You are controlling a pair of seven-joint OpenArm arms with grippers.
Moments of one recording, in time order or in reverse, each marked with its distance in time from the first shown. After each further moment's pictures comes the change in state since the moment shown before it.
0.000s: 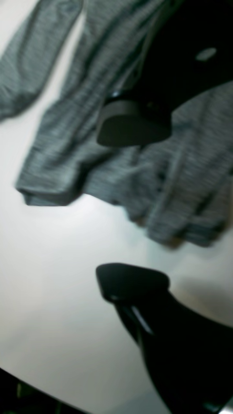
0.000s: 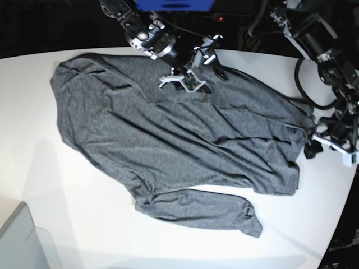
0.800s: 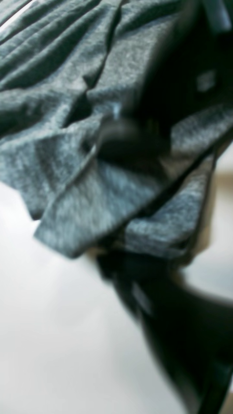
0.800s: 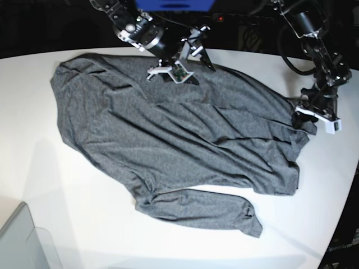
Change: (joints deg) left arm 7.6 1.5 2.1 -14.0 -1.2 -0.2 -15.9; right arm -3.4 3.9 1.0 2.6 0.0 0.0 0.0
